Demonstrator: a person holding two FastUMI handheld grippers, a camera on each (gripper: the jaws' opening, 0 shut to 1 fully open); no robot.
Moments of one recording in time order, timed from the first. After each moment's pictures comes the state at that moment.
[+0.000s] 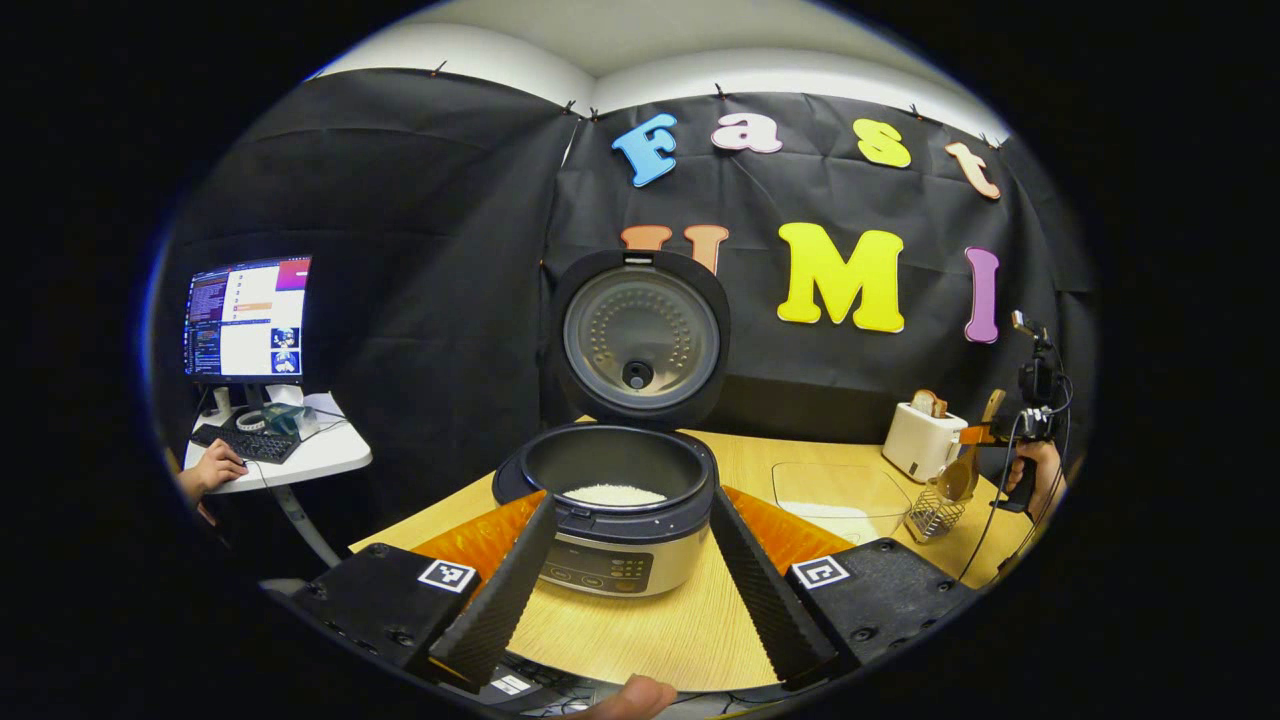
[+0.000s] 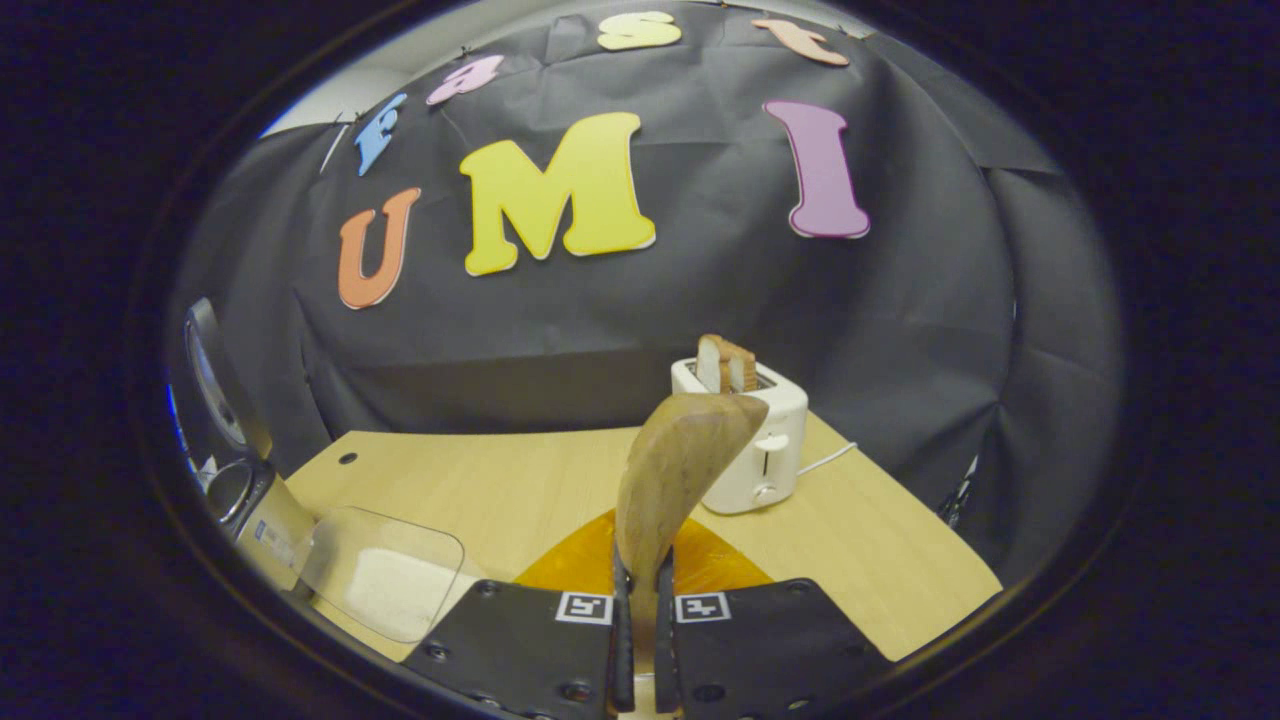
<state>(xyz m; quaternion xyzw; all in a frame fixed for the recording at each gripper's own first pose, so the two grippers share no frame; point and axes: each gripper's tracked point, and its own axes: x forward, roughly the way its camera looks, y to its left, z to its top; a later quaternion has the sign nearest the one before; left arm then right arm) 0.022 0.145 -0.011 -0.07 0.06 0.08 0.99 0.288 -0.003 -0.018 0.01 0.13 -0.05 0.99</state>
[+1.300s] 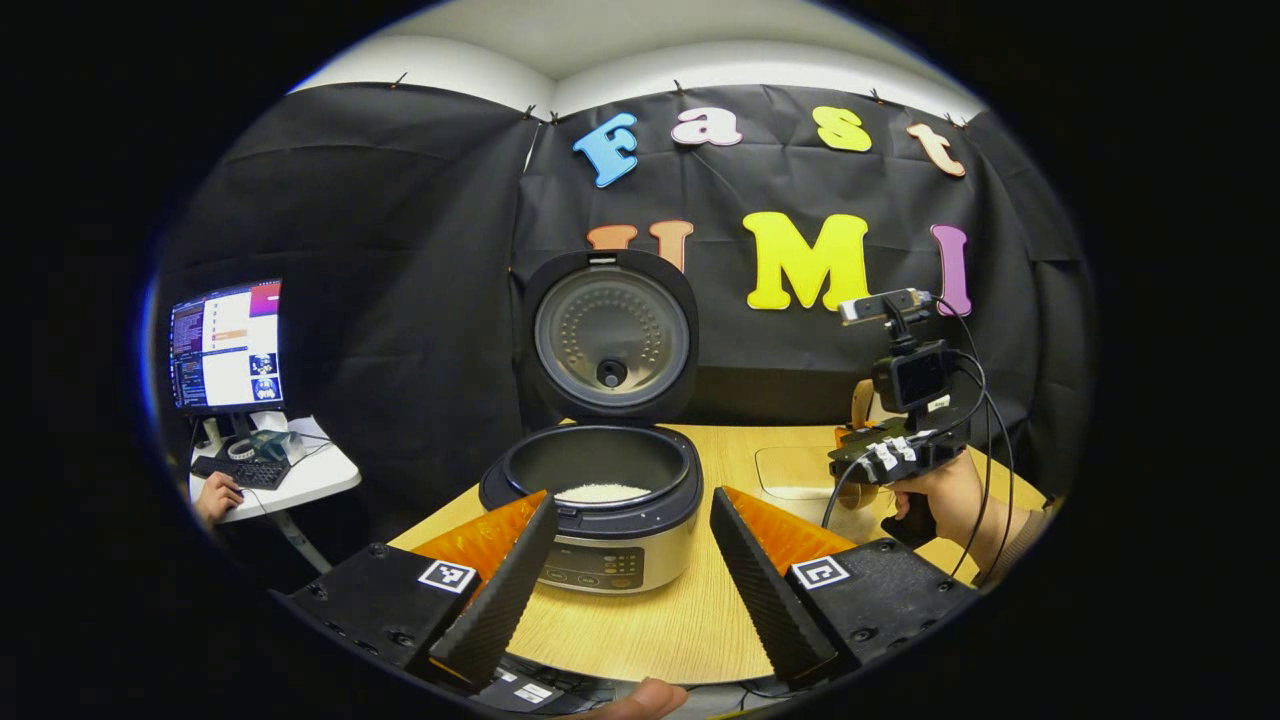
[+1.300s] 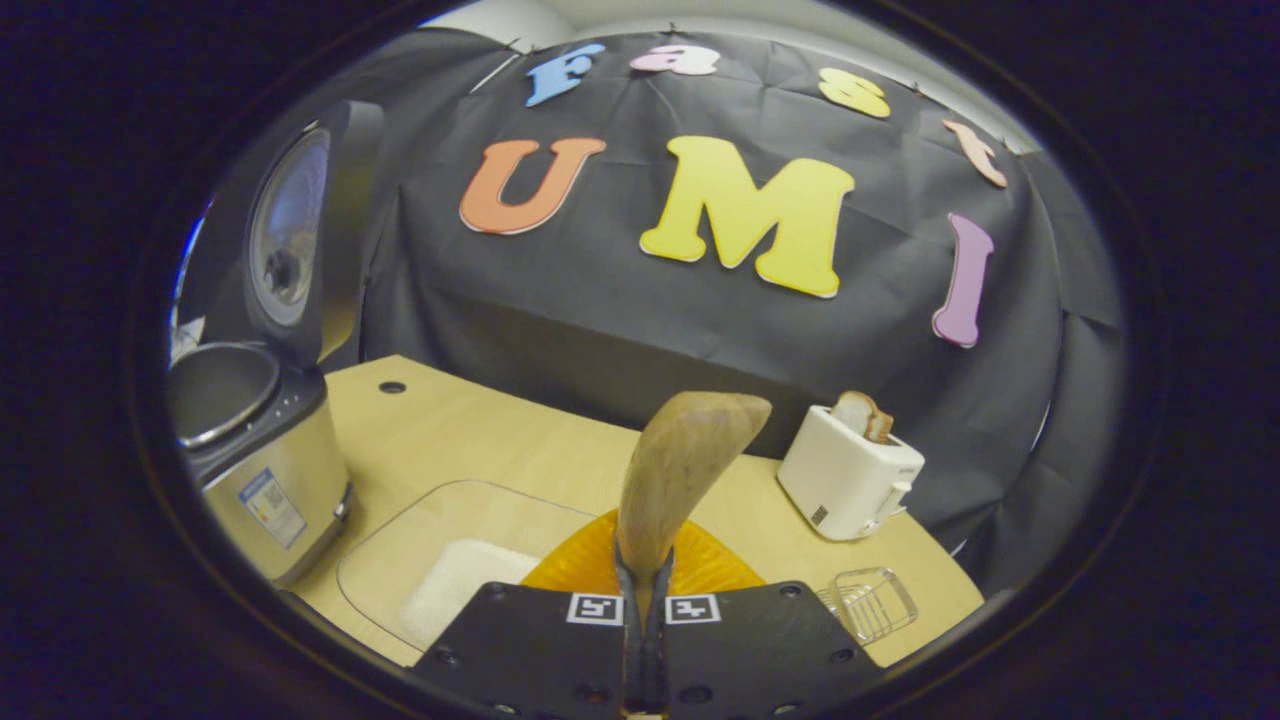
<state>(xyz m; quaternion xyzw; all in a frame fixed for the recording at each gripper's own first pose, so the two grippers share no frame) 0.021 0.132 -0.016 -0.03 0.07 0.05 1.00 0.309 0.198 -0.100 -0.20 0.13 -0.02 0.97</state>
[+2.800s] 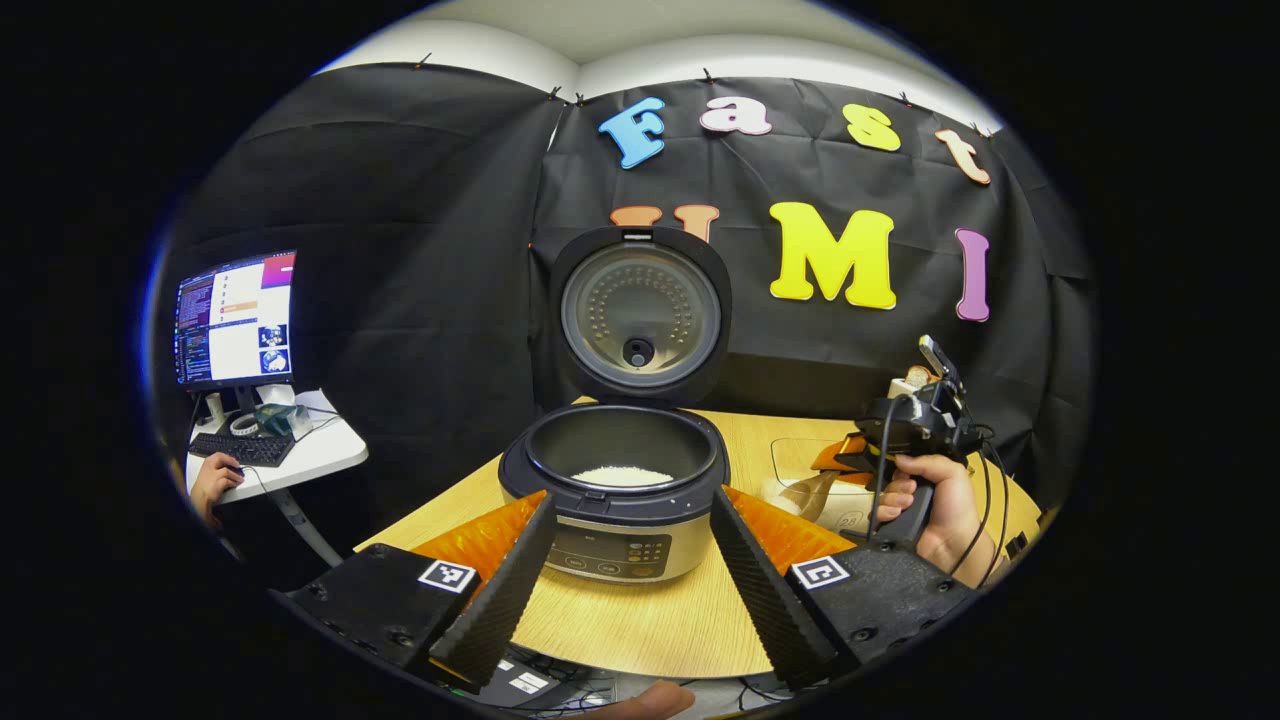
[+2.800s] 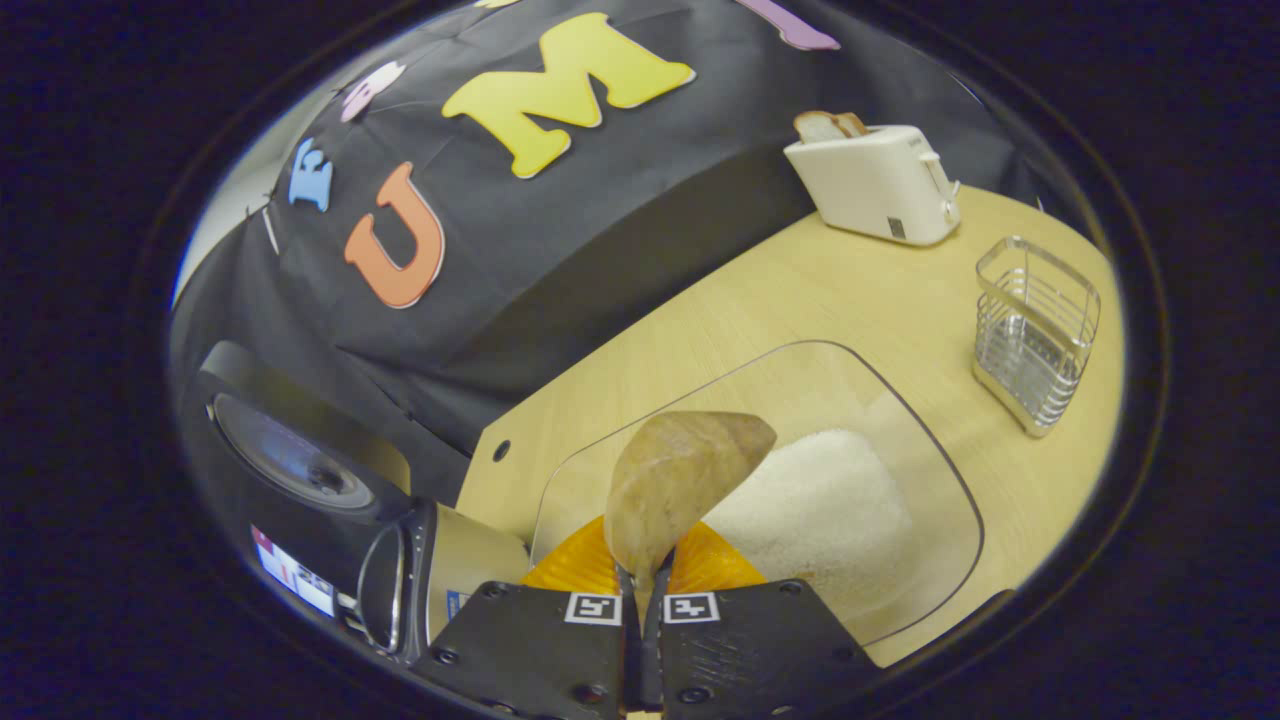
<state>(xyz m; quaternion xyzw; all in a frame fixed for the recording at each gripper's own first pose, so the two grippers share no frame) 0.020 0.155 -0.031 -0.06 0.10 0.07 0.99 0.283 0.264 -0.152 0.32 0.30 0.06 0.90</state>
